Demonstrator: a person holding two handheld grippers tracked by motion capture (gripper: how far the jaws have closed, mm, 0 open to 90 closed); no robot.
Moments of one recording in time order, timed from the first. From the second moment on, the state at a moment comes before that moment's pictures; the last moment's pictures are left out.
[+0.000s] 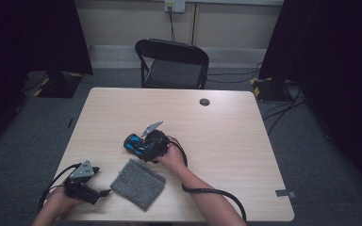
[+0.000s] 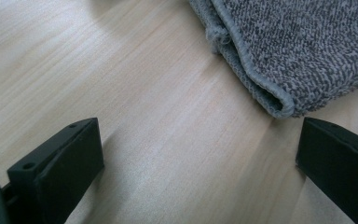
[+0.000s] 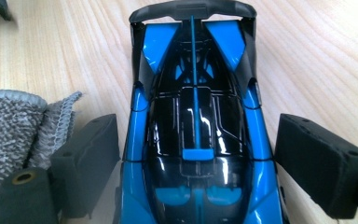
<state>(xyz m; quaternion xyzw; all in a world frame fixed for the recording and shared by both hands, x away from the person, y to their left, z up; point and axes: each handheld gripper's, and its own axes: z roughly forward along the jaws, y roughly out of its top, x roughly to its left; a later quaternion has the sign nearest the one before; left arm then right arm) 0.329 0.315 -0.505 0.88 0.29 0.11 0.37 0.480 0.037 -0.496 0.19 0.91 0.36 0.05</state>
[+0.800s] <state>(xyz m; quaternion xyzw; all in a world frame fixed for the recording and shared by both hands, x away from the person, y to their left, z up) 0.329 0.315 -0.505 0.88 0.29 0.11 0.37 0.477 0.038 -0.499 0.18 0.91 0.36 0.06</state>
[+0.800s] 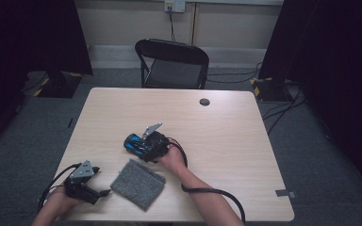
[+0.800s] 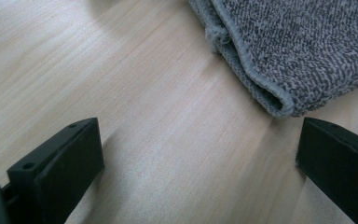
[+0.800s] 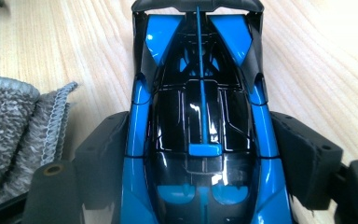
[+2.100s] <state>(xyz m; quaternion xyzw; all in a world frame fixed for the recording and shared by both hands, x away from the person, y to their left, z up) 0.329 0.315 -0.505 0.88 0.29 0.11 0.36 0.478 0.029 -0.493 0.22 0.91 0.35 0.08</state>
